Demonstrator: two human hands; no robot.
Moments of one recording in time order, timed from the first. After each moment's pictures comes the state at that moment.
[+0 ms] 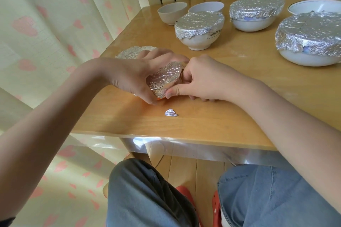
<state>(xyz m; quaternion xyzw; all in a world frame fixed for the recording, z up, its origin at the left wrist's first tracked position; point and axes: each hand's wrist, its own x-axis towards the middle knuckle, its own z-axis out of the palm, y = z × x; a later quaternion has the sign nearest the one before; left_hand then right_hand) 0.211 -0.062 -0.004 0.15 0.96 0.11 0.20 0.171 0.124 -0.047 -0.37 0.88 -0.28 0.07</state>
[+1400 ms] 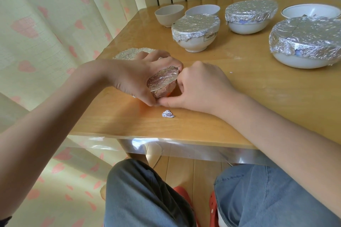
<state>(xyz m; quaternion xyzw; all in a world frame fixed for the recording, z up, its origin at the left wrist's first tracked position) 0.209 -0.055 -0.006 0.14 0.97 0.05 0.17 0.186 0.120 -0.056 -0.40 0.89 -0.20 -0.11</state>
